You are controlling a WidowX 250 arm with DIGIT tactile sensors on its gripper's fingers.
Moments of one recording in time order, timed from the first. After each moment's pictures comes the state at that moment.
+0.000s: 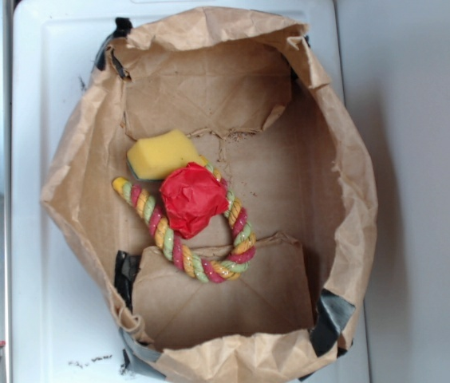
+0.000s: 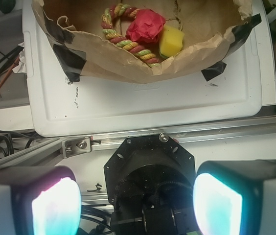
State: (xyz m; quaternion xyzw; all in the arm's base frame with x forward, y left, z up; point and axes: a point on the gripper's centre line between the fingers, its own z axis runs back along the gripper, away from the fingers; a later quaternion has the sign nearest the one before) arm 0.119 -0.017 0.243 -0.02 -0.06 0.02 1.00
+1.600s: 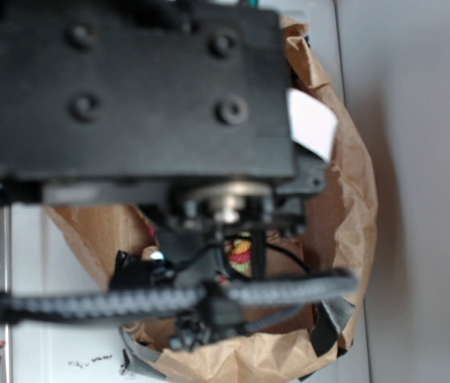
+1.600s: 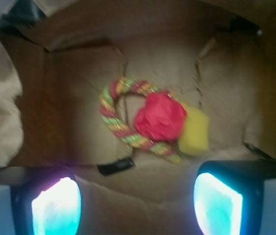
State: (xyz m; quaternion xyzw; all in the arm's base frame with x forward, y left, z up) arm 0.263 0.000 0.184 -0.04 -0.06 0.06 1.00
